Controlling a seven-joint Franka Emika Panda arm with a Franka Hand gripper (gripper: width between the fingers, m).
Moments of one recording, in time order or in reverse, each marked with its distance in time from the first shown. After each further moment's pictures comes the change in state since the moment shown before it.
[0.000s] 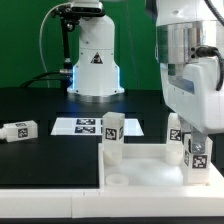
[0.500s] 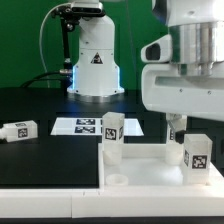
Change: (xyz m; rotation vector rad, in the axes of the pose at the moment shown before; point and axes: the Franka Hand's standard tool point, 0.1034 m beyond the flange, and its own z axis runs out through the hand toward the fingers) arm -0.015 0.000 0.000 0.003 0.015 -0.666
